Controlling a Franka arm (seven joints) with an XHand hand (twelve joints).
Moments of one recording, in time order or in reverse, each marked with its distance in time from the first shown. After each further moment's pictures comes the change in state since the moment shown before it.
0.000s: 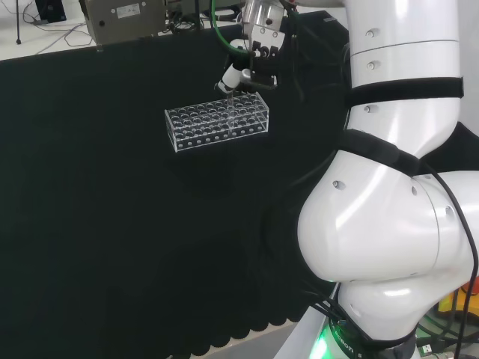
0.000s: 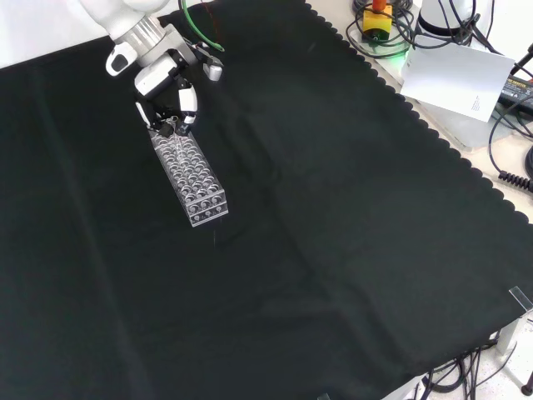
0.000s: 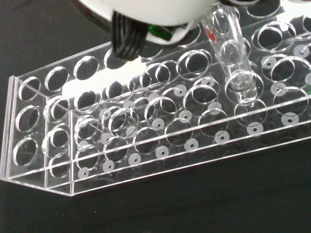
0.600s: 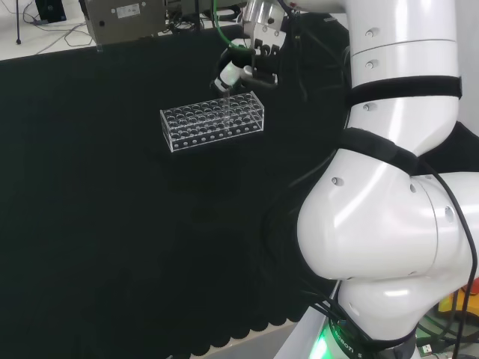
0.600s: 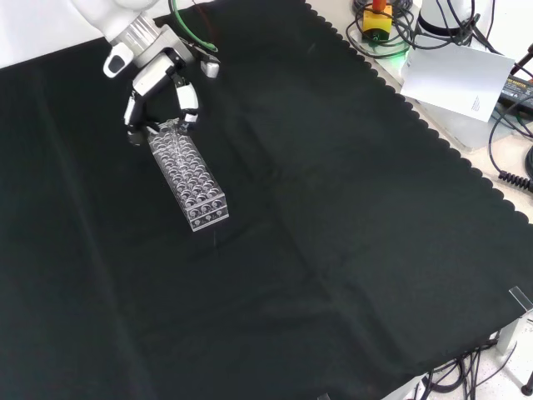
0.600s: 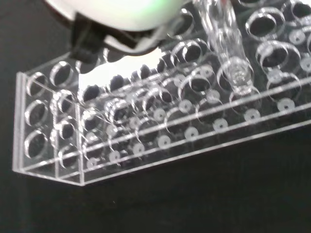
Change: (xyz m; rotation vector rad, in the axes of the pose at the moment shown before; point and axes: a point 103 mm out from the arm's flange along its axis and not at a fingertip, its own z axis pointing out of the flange) arm 0.003 0.002 -0.007 0.046 0.046 -0.038
